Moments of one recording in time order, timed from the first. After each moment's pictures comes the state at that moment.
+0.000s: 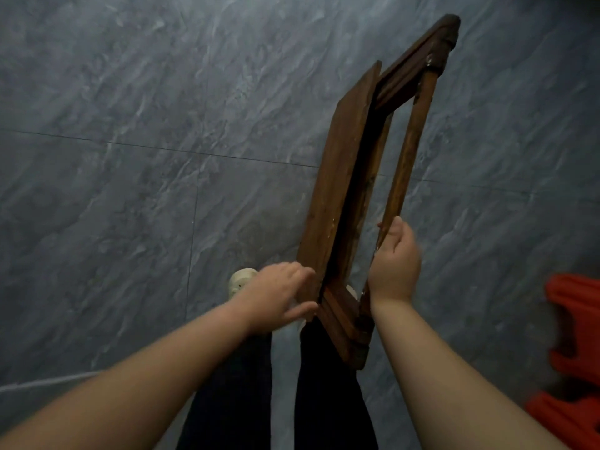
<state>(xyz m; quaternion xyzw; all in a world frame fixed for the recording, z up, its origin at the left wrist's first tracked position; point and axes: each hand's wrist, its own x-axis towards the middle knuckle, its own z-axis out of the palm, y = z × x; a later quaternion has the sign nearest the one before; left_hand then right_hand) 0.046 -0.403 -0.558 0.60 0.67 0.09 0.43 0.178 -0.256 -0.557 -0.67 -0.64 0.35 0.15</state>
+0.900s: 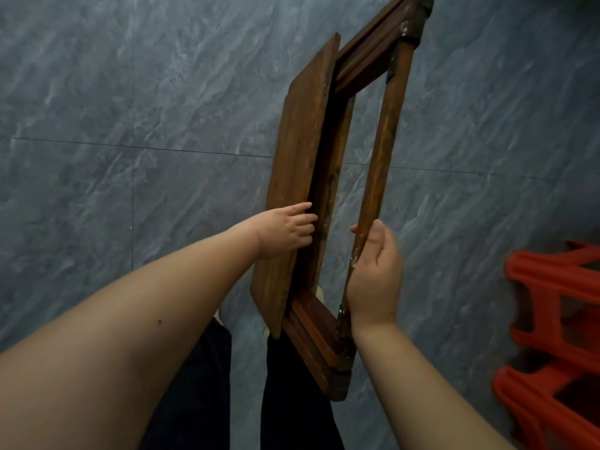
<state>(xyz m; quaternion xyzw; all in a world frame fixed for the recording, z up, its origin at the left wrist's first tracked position) 0.065 -0.258 -0.667 0.88 0.40 -0.20 0.18 0.220 -0.236 -0.562 -0.66 -0.62 0.39 0.18</state>
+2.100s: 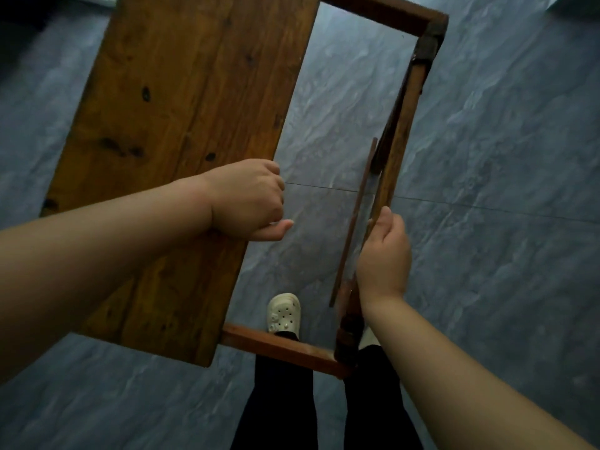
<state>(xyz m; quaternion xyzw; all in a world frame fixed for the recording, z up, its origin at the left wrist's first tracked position) -0.148 -0.365 -0.515 0.86 0.49 -0.06 0.09 0.074 -0.309 -0.561 -0.62 -0.65 0.41 0.17</state>
